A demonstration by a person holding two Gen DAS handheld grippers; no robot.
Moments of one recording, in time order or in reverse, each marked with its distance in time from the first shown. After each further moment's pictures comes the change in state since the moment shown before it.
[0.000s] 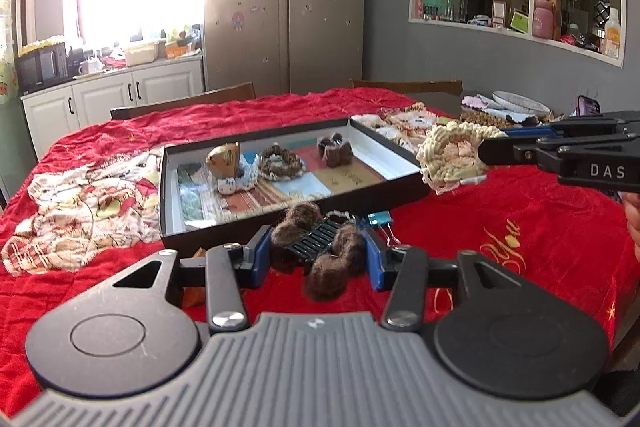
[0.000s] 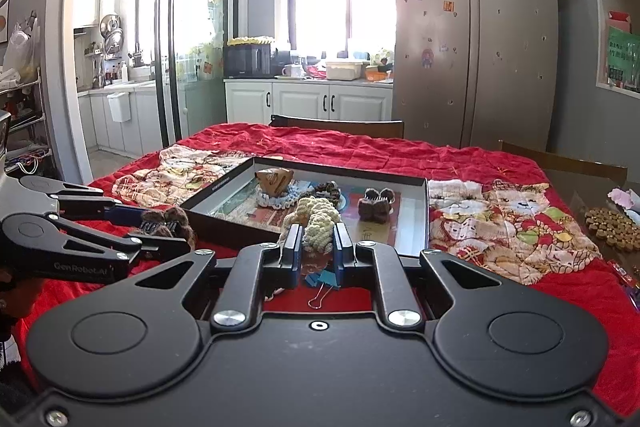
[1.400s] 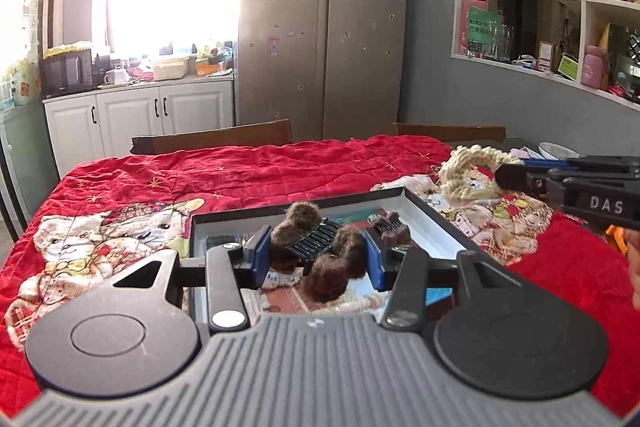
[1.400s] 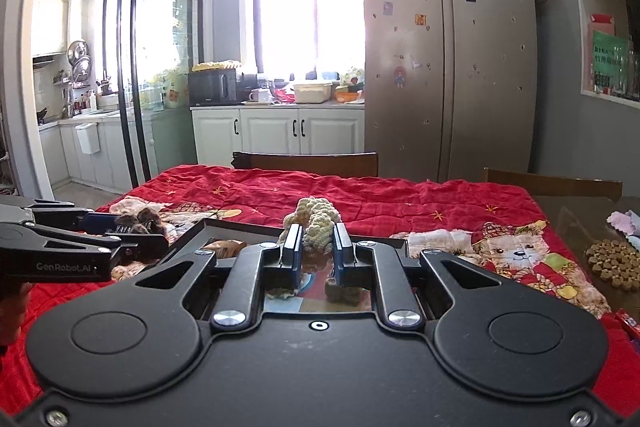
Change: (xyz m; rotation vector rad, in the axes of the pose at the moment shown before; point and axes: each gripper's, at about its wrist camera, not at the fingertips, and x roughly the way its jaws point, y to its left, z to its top) left arm 0.063 0.043 0.076 -0.074 -0.058 0.073; right arm 0.097 -0.034 0.075 0.066 -0.048 -0.084
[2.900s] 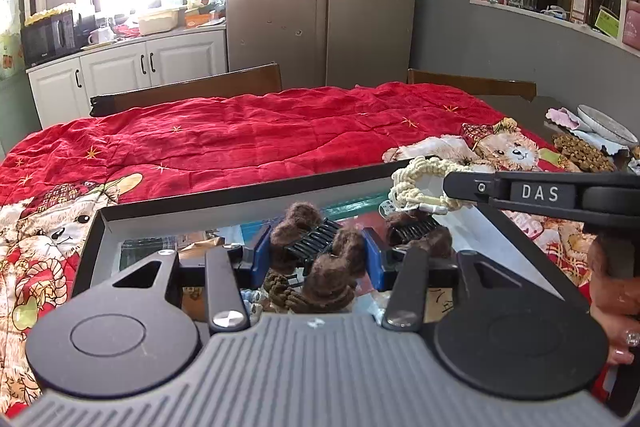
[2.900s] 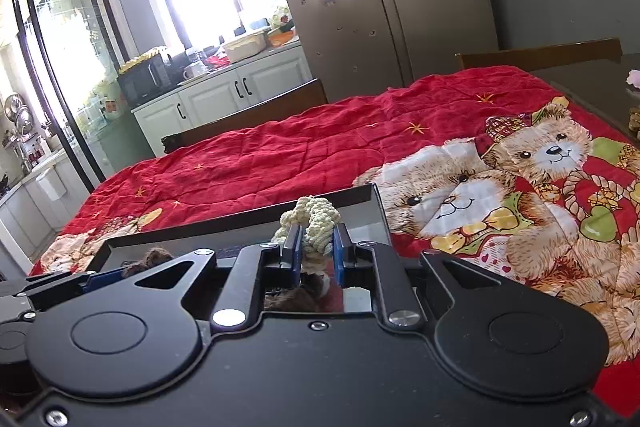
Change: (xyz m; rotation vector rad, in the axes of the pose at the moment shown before) left arm 0.159 -0.024 -0.004 0.009 0.153 0.025; right arm 0.182 -0.084 -0.046 0.337 0.162 -0.071
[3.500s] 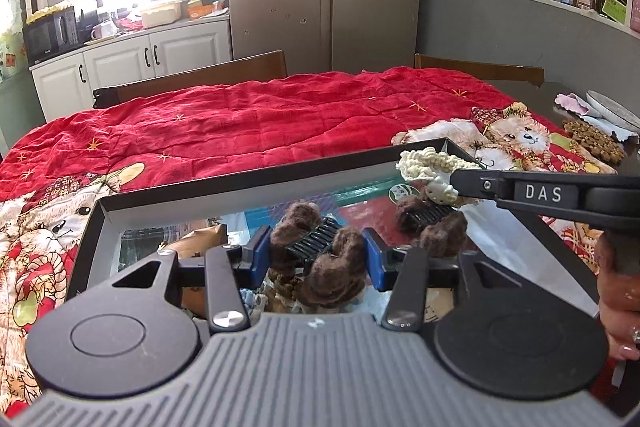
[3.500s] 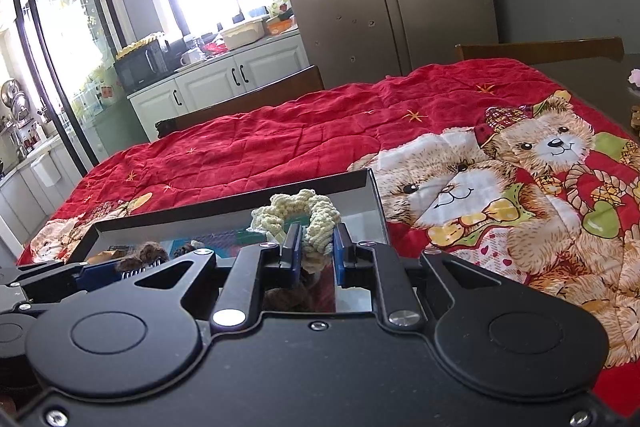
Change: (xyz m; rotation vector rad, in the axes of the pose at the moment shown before) left arm 0.010 -0.001 -0.005 0.015 0.033 0.024; right arm 0.010 -0.001 -0.006 -0.026 0.029 -0.012
